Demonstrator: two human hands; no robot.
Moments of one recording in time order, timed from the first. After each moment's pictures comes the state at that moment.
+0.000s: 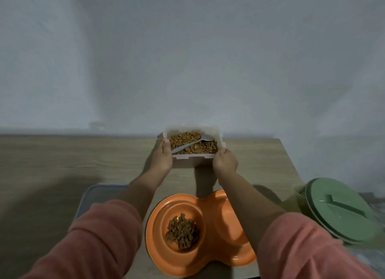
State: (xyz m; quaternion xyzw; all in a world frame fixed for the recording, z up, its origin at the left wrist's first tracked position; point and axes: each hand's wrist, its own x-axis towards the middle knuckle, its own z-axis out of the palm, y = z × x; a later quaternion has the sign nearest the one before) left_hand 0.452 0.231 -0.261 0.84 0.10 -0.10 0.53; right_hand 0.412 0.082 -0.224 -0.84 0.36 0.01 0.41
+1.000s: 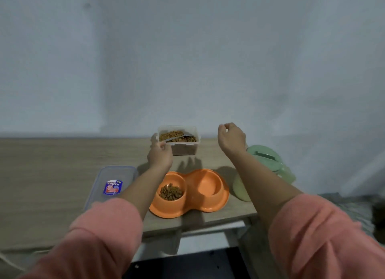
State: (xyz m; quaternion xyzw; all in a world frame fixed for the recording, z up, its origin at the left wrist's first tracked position) left_hand 0.300 0.232 -0.156 0.83 0.10 -0.04 0.55; right_hand 0.269 0.064 -0.093 -0.88 0.27 -0.16 0.37
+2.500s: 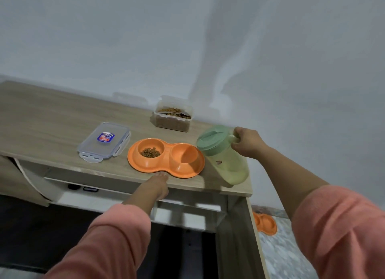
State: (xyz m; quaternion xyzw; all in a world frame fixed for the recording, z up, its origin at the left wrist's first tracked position) left_hand 0.151 0.159 -0.246 0.96 -0.02 -0.27 0.12; right_hand 0.178 -0.079 -0.104 -0.98 0.02 0.03 0.19
